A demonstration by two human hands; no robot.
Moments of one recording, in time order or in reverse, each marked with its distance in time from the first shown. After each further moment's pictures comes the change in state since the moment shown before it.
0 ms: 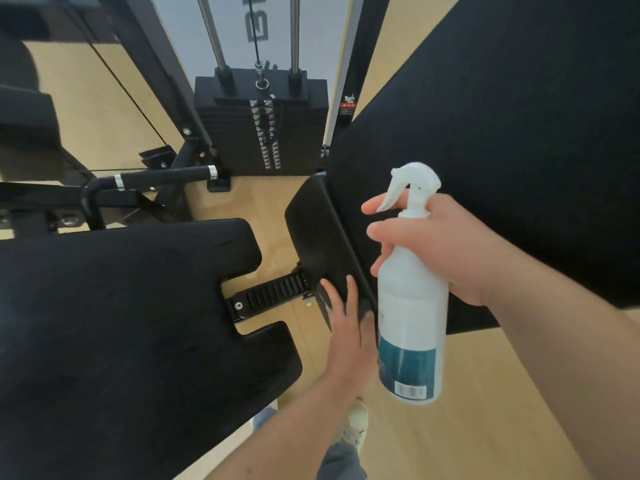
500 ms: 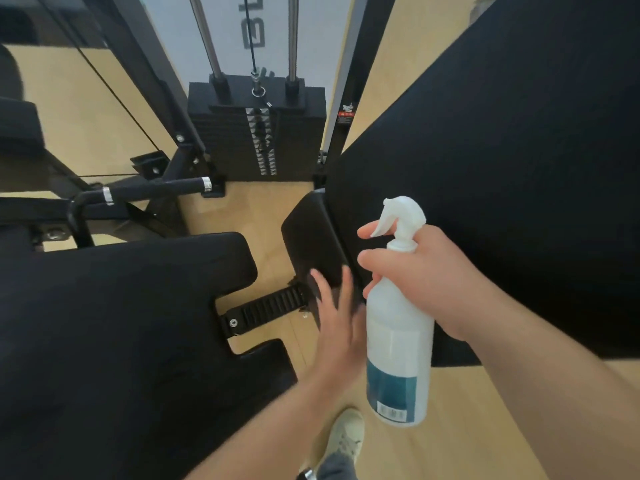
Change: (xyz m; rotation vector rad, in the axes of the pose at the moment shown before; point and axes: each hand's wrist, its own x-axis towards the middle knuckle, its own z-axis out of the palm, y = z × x) left_hand 0.031 0.037 -0.035 0.226 -0.019 0.137; right_hand 0.018 0.000 0.015 -0.074 0.088 0.061
